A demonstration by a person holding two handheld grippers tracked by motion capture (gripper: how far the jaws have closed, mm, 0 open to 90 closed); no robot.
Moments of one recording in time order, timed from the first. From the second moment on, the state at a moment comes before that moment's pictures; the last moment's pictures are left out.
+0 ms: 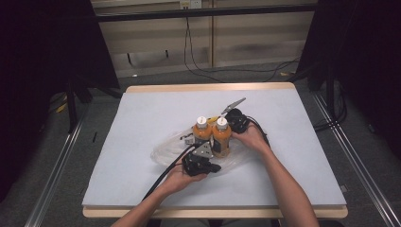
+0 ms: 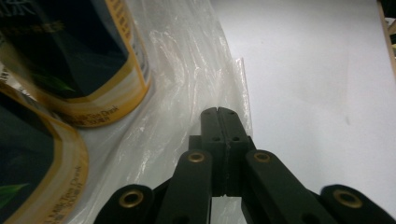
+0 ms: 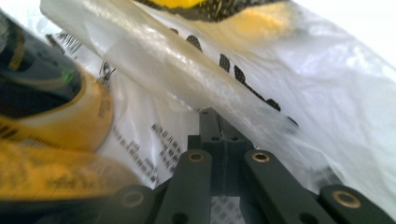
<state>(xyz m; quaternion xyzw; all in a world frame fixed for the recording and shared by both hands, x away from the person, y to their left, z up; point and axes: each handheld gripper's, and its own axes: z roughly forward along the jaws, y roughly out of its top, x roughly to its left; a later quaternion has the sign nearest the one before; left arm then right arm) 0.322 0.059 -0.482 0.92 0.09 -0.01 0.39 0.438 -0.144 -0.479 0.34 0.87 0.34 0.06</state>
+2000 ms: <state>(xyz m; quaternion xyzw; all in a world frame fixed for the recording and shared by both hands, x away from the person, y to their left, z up) 0.301 0.057 -0.479 0.92 0.05 -0.05 0.38 0.501 -0.112 -0.478 0.40 0.85 0.31 0.11</state>
